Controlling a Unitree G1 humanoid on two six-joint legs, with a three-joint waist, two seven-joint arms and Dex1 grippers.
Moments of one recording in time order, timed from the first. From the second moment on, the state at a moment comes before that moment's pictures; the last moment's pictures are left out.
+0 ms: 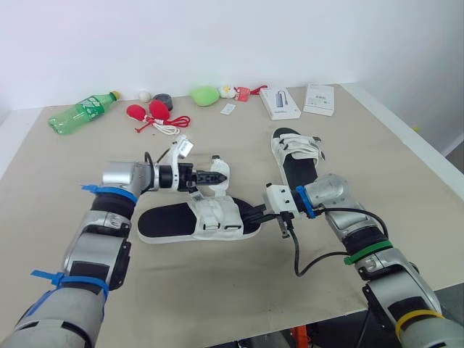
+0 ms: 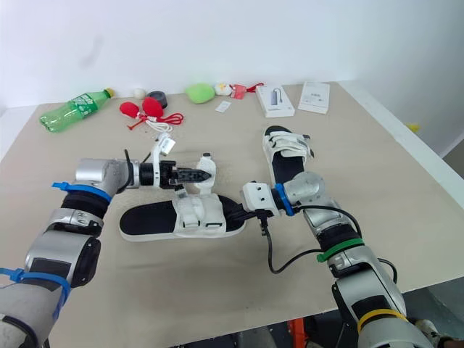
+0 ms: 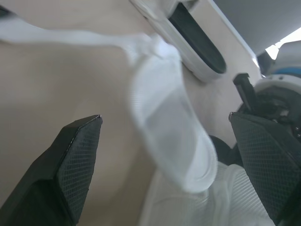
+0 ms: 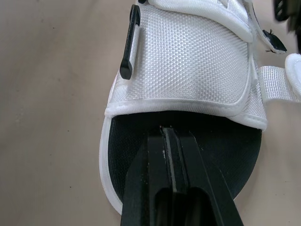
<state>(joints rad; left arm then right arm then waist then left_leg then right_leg) -1.03 0.36 -0.07 0.78 -0.39 0.87 -1.09 -0.74 -0.52 0.35 0.49 0.09 -0.28 1.43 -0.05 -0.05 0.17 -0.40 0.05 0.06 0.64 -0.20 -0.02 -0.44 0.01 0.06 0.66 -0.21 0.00</state>
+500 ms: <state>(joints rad) -1.25 0.26 0.04 1.16 -0.34 0.67 -1.08 -0.72 -0.53 0.34 0.45 0.09 -0.26 1.40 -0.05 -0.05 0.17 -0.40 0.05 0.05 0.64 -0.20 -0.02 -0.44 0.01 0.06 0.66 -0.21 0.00</state>
